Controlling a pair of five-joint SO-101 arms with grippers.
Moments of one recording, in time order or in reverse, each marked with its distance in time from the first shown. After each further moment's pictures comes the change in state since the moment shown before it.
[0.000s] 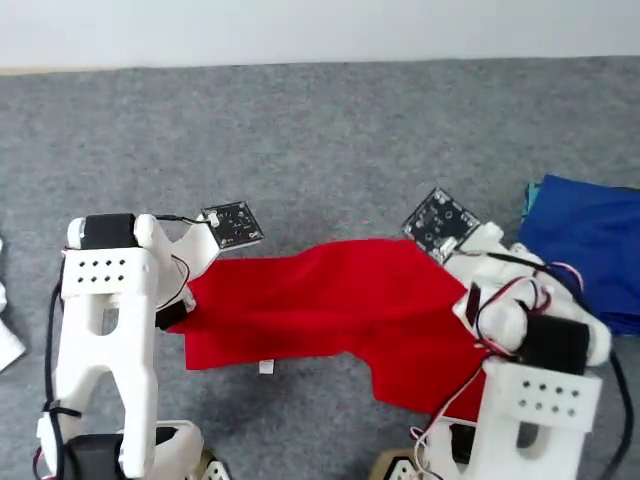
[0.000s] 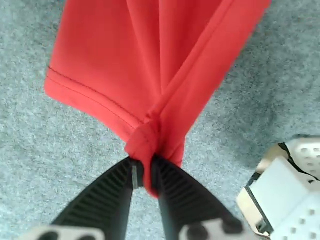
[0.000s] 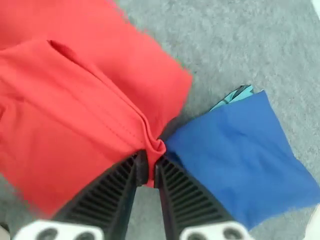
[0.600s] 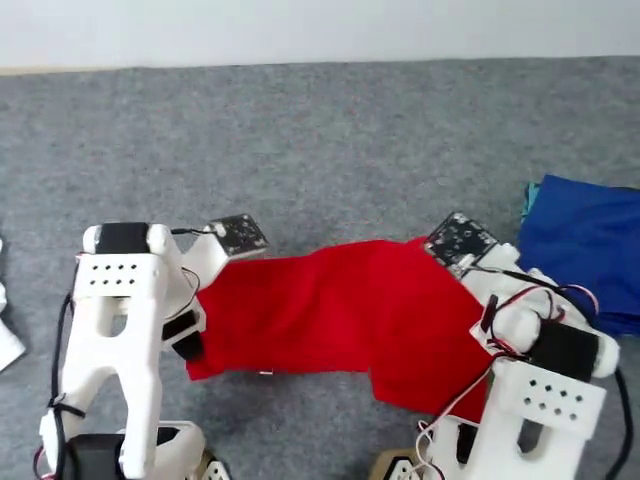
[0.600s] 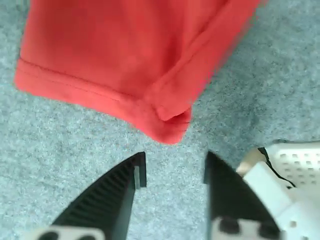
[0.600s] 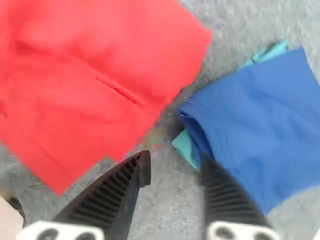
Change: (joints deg) left arm 1.5 0.1 5.6 -1.0 6.0; right arm 7.9 -2.1 7.6 -0.8 2.2
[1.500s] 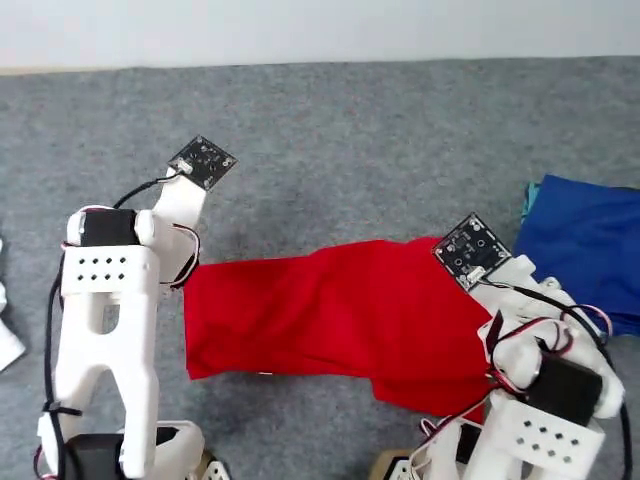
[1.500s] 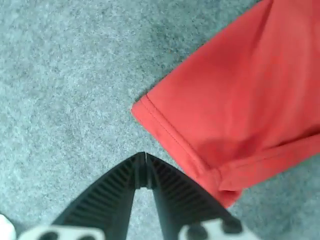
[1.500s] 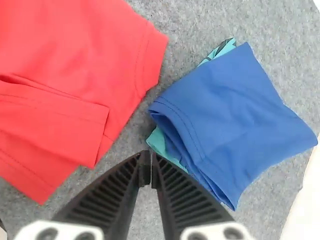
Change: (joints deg) left arm -0.4 0.0 -8.8 -12.4 23.5; right arm 1.9 -8.1 0.0 -0.4 -0.9
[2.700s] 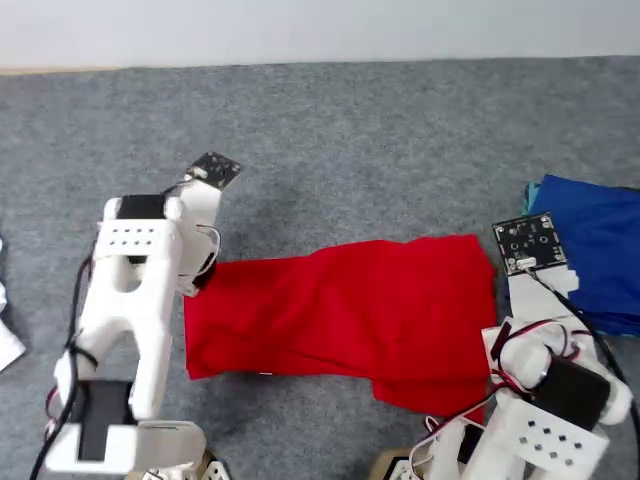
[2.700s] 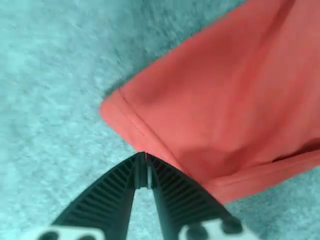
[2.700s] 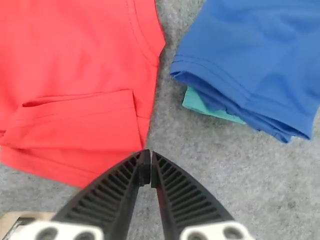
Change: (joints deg) left arm 2.3 16.5 -0.2 -3.6 7.0; right arm 4.6 0.0 0.0 8.9 -24.4
